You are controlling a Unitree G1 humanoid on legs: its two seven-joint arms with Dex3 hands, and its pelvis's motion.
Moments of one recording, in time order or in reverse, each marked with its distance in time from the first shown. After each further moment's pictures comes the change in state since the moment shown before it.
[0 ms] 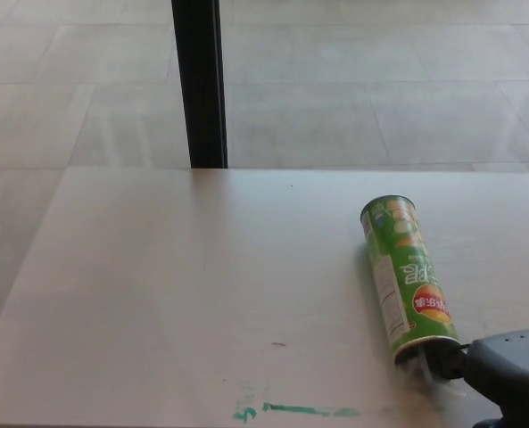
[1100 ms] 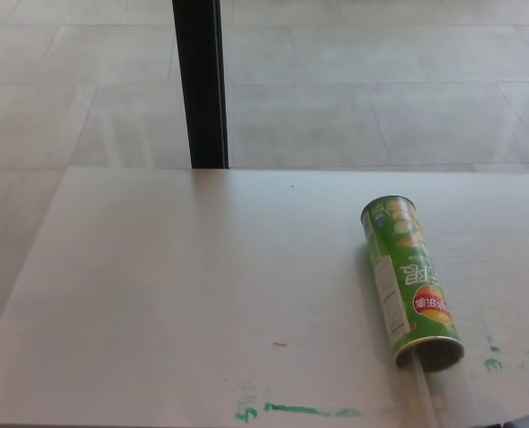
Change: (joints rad) left_arm 0.002 0.005 0.000 0.005 -0.001 -0.008 -0.003; right_arm 0.370 -0.091 -0.149 -0.267 0.021 -0.085 0.029
